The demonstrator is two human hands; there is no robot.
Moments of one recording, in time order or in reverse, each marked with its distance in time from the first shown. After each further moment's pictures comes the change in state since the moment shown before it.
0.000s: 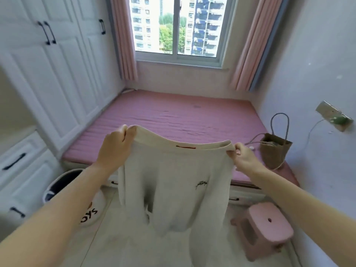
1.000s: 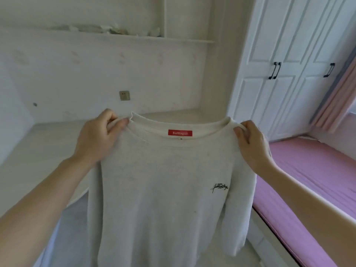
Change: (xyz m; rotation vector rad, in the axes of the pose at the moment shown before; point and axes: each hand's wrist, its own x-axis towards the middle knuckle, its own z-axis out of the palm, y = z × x) left_hand -0.263 -0.050 -0.343 0.664 0.847 -0.431; right_hand -0.077 -0.305 0.291 0.207 -0.460 -1.097
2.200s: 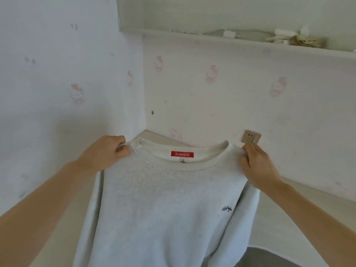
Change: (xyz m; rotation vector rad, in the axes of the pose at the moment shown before) left_hand 0.217 -0.494 -0.079 0.671 -0.106 -0.507; right_hand 0.370 -0.165 0.637 -0.045 -0.595 -0.646
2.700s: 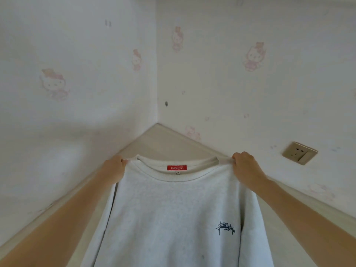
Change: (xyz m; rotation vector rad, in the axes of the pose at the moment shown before) left_hand 0.102 -0.087 0.155 -0.018 -0.306 -0.797; right_hand 0.190 0.028 0.189 -0.133 -0.430 0.091
